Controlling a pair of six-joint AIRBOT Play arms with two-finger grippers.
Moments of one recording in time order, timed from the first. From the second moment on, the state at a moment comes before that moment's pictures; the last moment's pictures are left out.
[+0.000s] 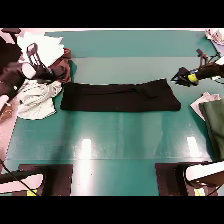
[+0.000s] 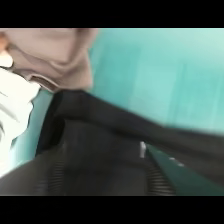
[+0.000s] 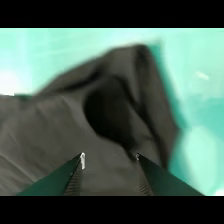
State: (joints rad) left arm -0.08 -1.35 1.31 1.42 -0.83 -1.83; right arm -0.31 -1.60 1.49 -1.04 1.23 1.40
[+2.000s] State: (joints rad) left arm -0.42 -1.69 1.63 1.20 -1.04 -1.38; right arm -0.31 -1.94 1.54 -0.80 1.45 1.12
